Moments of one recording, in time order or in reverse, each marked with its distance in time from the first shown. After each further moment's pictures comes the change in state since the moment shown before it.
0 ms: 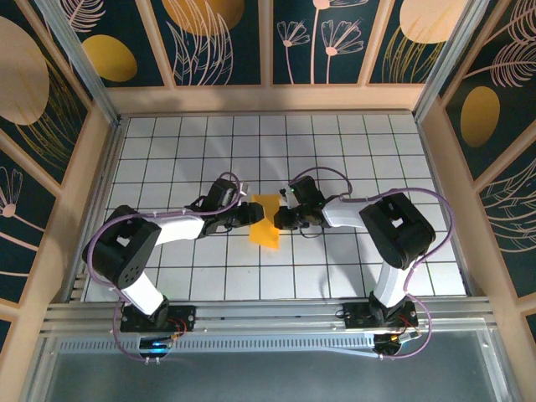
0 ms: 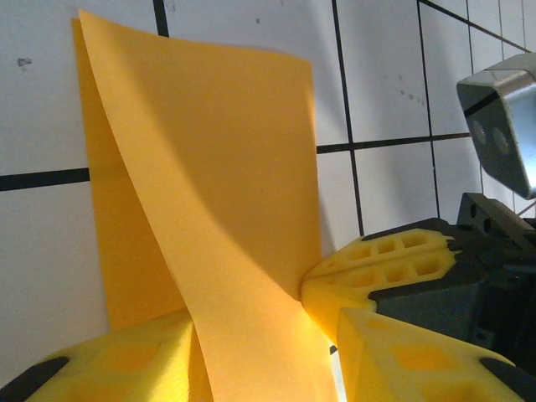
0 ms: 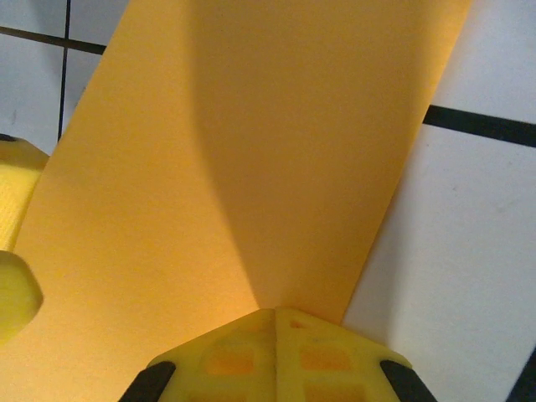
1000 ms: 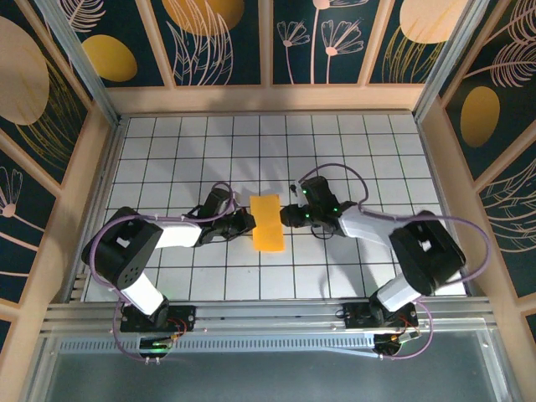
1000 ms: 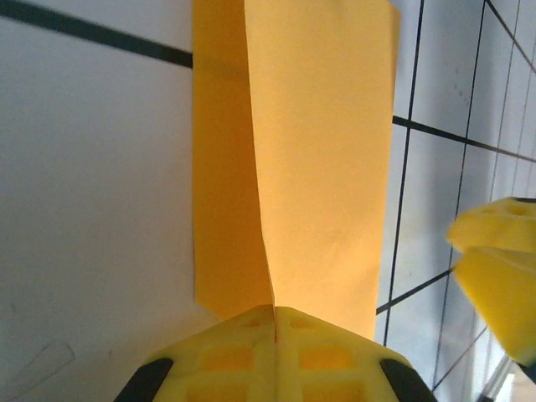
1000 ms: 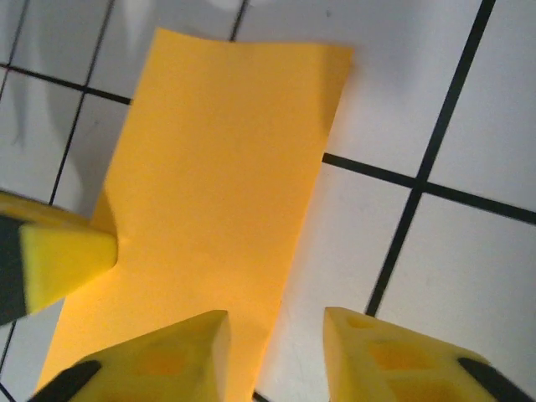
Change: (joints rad) left arm 0.001 -0.015 -0.118 0.085 0.022 -0.239; right arm 0.016 -0.286 -0.127 -0.014 0.212 -0.128
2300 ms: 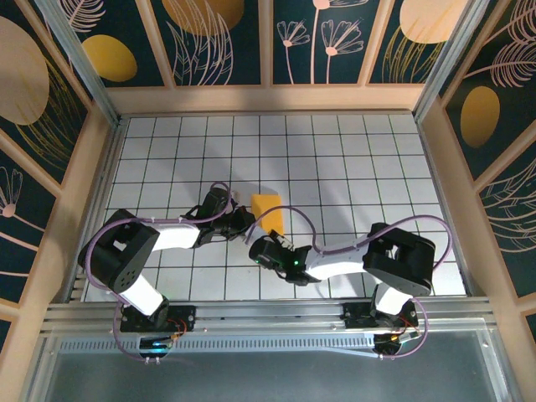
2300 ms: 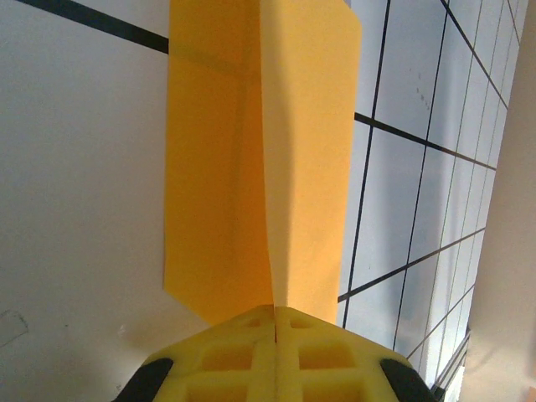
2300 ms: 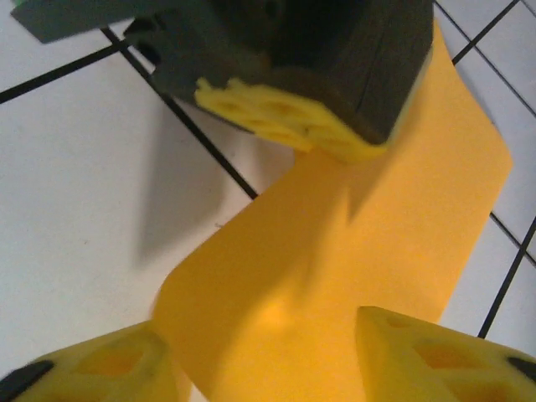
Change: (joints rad) left arm 0.000 -0.031 -0.008 0.014 0.026 -0.051; right arm 0.605 0.155 -0.014 0.142 0.764 -0.323
